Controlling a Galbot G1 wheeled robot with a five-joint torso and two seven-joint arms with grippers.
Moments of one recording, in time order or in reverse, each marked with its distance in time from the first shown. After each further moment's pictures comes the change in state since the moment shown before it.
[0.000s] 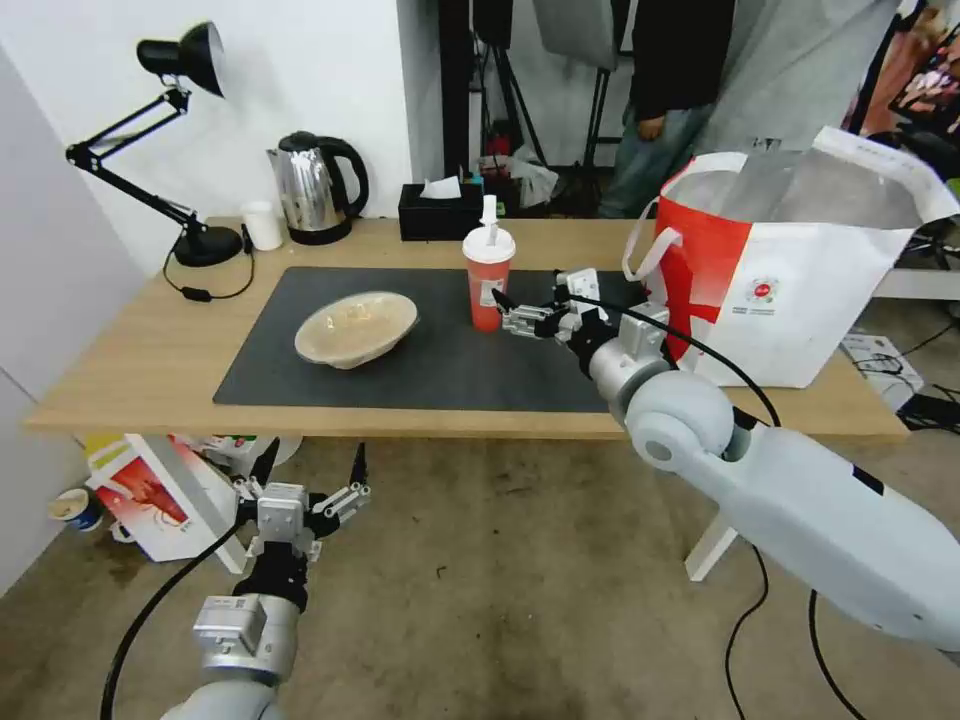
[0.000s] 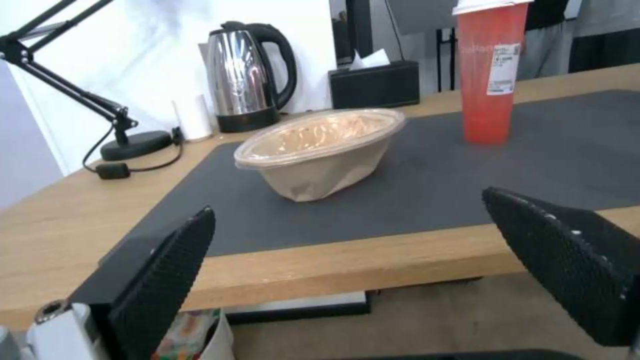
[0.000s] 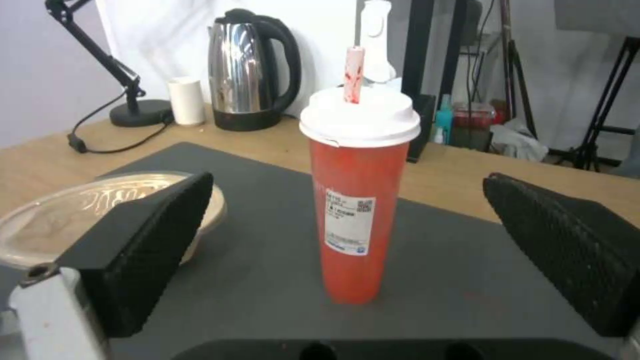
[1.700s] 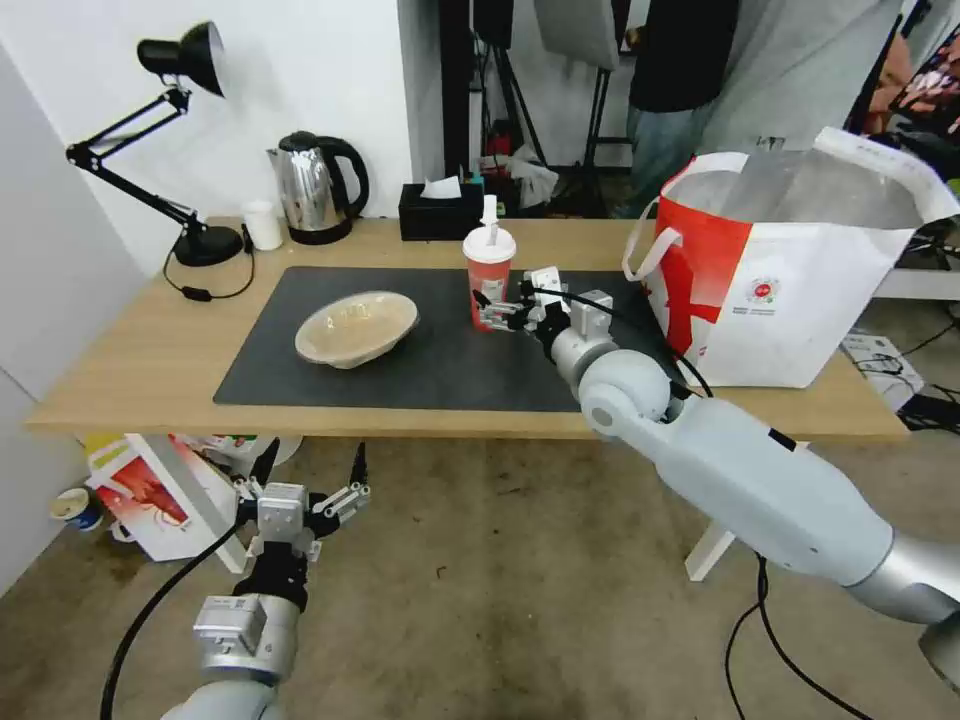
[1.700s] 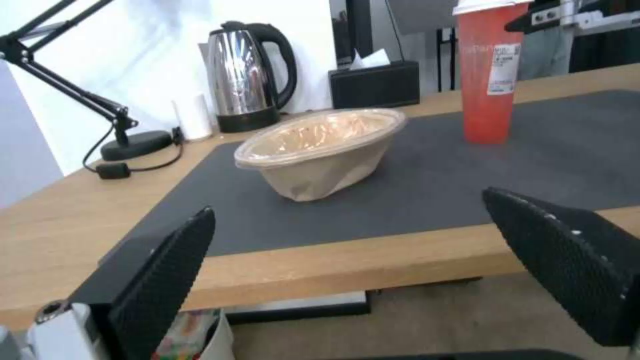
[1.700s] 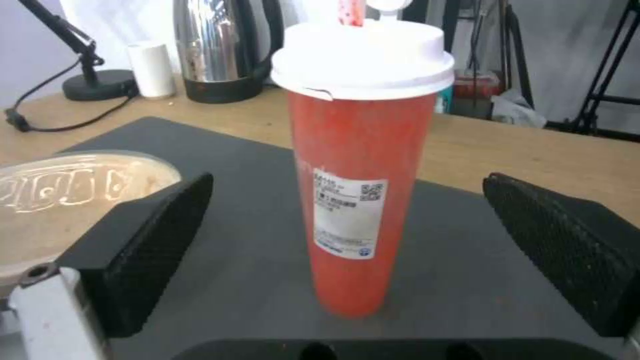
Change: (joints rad) left arm 0.000 0.000 0.000 0.000 0.000 0.000 0.000; right arm 0.121 0.157 -0.101 -0.250 -0.006 -0.010 0.002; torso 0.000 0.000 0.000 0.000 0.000
